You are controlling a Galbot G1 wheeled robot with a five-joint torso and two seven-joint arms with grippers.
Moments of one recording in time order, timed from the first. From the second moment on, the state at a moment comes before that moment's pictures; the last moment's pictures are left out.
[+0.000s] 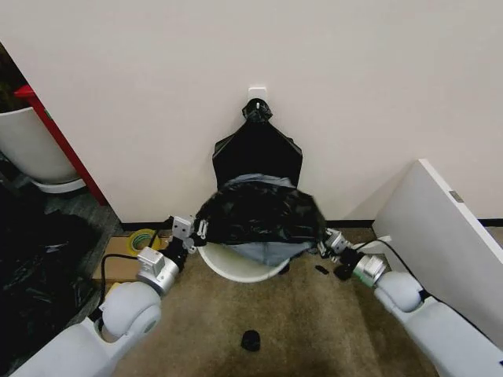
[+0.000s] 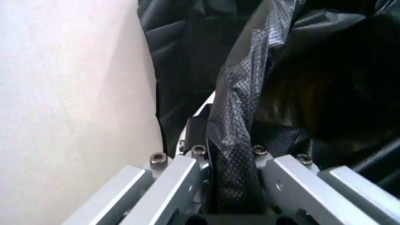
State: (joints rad) left arm 1.15 -0.79 -0.11 -2.08 -0.60 0.03 -0.22; right arm -1.01 0.88 0.09 1.48 0.10 0.48 -0.16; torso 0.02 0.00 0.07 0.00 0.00
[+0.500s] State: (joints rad) left arm 1.18 -0.89 -0.12 -2.07 -0.79 0.12 -0.39; right arm -1.27 0.85 0.08 2.09 0.93 -0.03 0.50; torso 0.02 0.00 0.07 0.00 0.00
